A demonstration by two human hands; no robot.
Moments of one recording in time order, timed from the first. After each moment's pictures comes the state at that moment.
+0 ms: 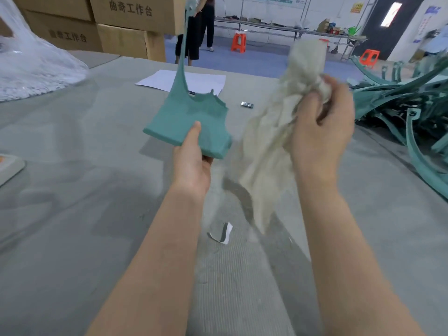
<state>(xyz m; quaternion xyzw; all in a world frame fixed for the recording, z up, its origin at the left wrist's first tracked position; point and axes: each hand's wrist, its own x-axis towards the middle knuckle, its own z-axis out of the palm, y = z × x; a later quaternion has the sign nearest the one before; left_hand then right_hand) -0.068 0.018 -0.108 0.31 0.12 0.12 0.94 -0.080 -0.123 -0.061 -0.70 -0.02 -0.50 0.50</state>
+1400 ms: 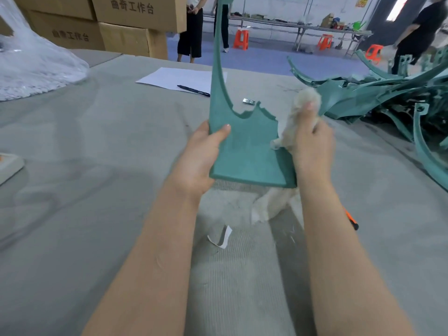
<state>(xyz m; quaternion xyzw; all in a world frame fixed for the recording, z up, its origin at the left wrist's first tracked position) -0.075 0.015 -0.100 0.54 0.00 0.01 0.84 -0.057 -0.140 -0.090 -0.81 0.10 -0.30 0.50</state>
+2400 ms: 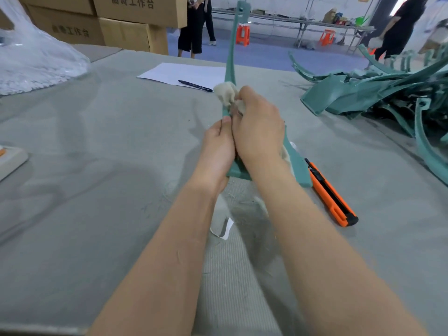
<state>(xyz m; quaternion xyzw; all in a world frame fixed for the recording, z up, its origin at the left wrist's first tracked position) -0.078 -0.009 -0.102 0.60 0.04 0.09 0.80 -0.066 -0.067 -0.074 -0.91 -0.06 -0.29 0.29</state>
